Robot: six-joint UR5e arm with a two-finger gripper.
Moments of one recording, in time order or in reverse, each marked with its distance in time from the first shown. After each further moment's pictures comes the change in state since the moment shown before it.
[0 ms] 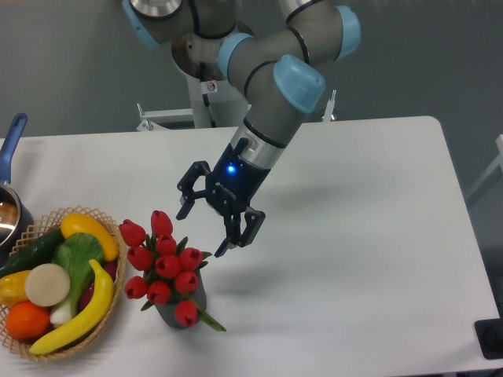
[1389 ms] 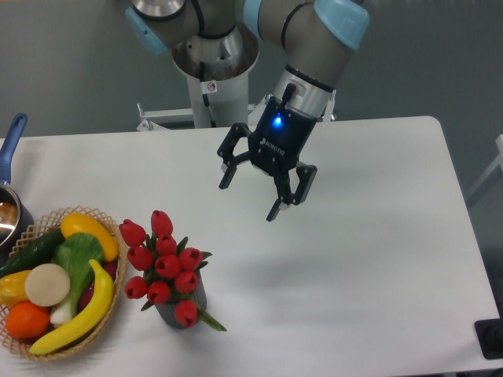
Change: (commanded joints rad) arm 0.121 0.097 0.087 -0.107 0.012 -0.103
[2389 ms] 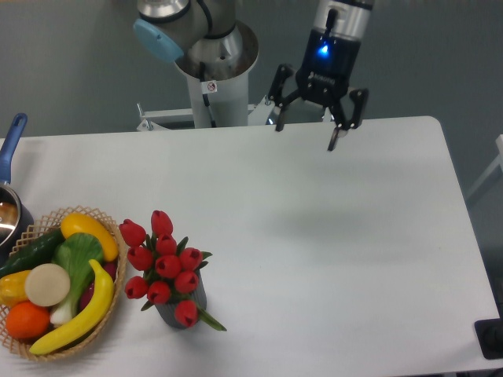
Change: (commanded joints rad) arm 0.160 0.178 -0.135 -0.127 -0.002 0.196
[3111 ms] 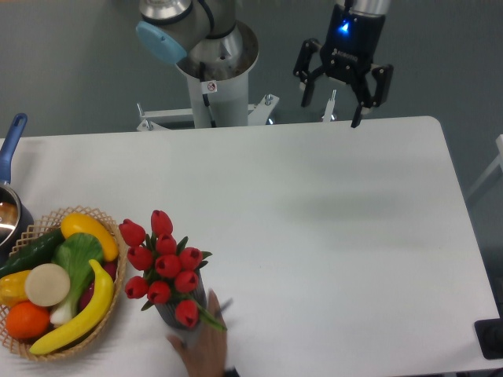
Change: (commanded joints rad) arm 0.142 0.103 0.016 -0.128 0.164 0.158
